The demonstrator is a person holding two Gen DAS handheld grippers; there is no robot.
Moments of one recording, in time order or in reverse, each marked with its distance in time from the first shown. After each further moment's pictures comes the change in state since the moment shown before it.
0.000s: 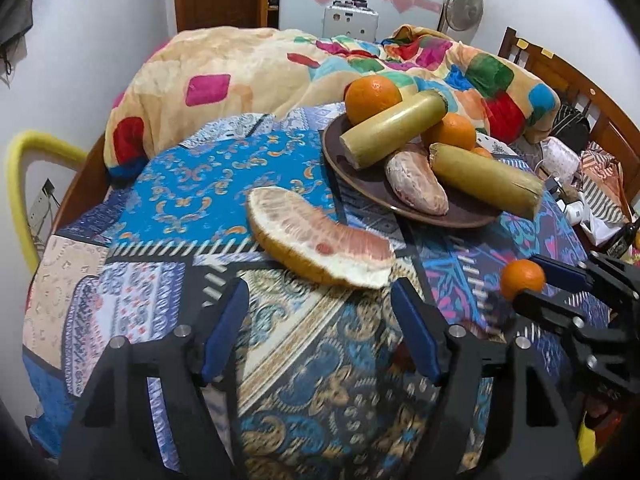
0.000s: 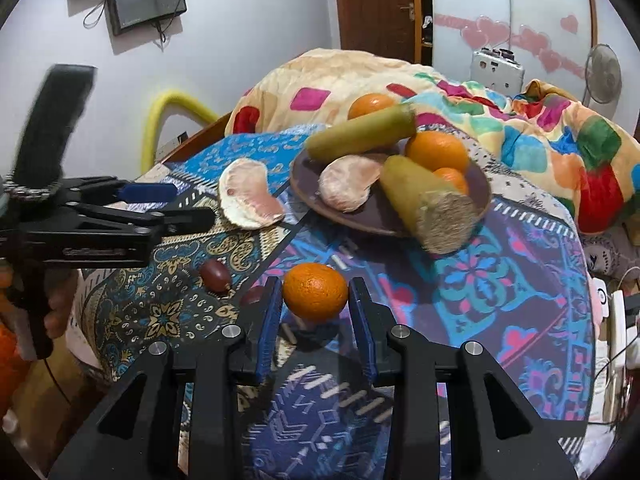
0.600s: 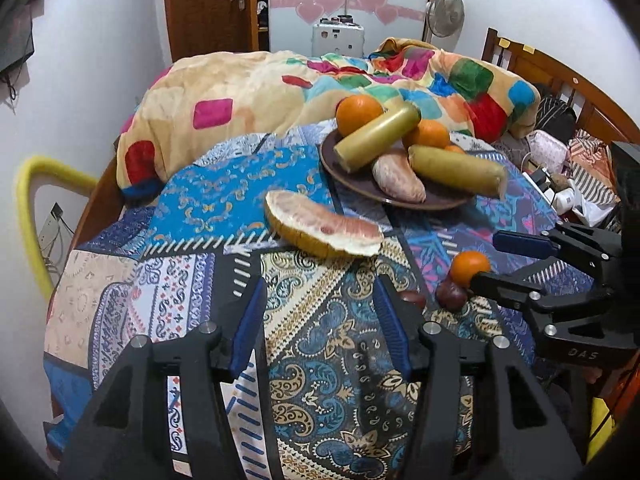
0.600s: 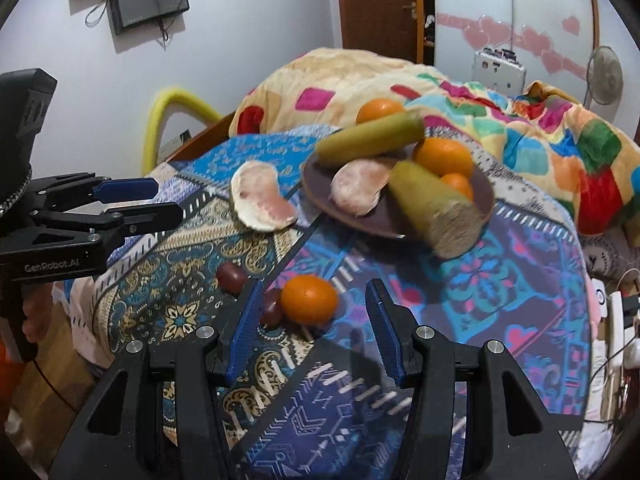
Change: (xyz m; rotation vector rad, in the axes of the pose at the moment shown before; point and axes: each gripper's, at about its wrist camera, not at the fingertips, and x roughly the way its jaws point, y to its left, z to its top) left arm -0.050 0.000 -0.025 0.075 -0.072 0.012; right arm 0.008 0.014 0.005 -0.011 0.036 0.011
